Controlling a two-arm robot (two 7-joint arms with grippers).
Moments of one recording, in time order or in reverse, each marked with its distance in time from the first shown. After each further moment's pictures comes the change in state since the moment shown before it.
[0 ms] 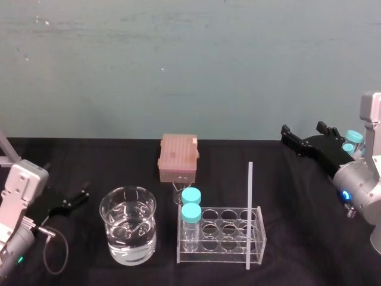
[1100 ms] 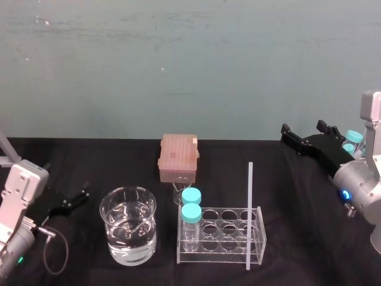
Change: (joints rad) left arm 0.000 0.000 0.000 0.000 0.000 0.000 0.000; right arm 0.001 0.002 -0.002 -0.002 0.000 -0.006 -0.001
